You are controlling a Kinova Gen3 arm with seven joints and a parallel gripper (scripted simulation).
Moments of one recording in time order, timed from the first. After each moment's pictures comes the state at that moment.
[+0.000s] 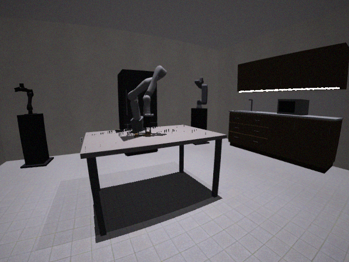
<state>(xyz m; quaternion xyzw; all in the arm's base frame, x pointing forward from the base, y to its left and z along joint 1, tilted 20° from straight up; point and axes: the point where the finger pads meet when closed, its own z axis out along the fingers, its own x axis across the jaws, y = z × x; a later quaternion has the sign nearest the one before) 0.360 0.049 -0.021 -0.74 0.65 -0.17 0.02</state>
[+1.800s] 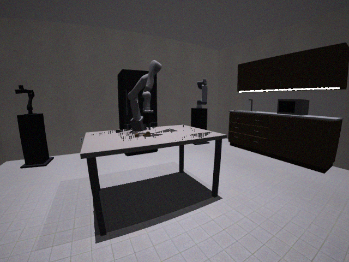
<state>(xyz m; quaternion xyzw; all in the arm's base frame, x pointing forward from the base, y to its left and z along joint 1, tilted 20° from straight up) 0.347 0.051 0.014 -0.74 0.65 -0.18 0.01</state>
